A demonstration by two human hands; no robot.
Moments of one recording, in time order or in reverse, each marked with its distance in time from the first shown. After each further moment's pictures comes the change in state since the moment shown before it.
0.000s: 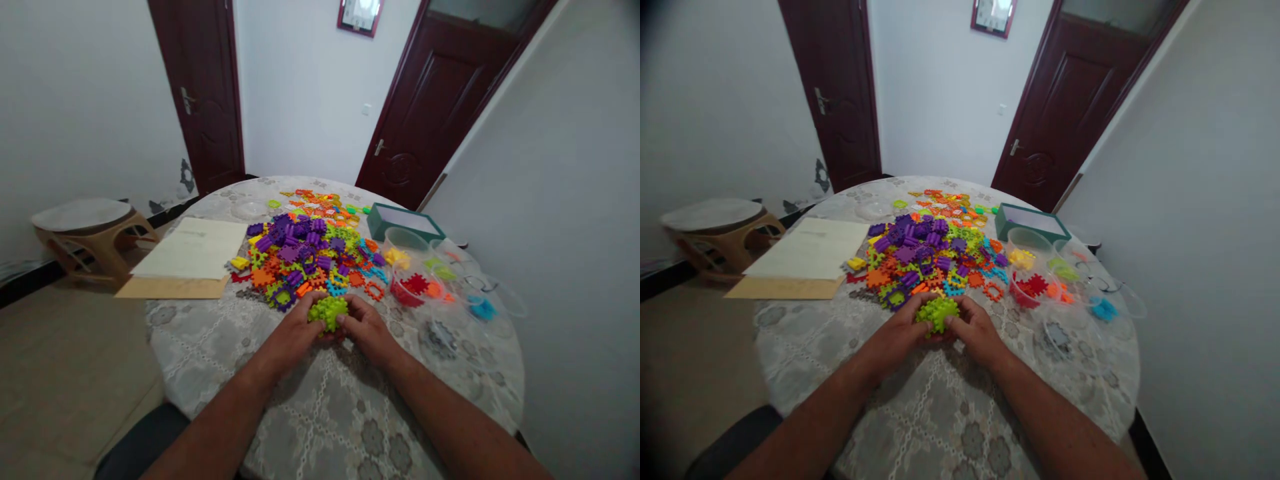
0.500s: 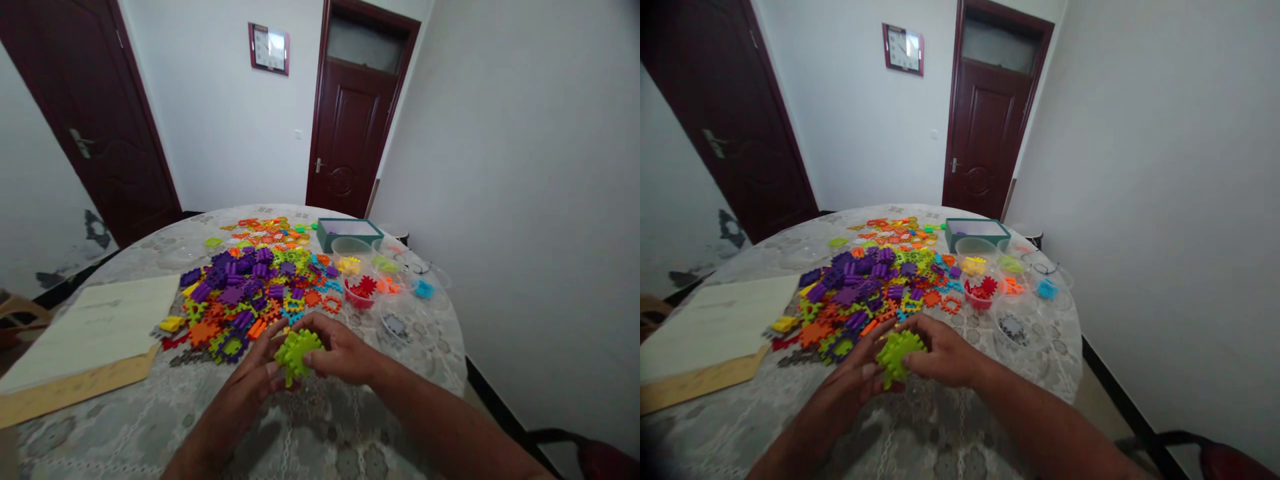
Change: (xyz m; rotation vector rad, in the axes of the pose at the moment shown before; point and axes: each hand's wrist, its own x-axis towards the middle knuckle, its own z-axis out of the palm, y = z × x) left_hand -0.005 0.011 -0.005 -0.156 -0.181 -0.110; right_hand -0.028 -0.057 -0.003 -0.047 -0.199 -0.117
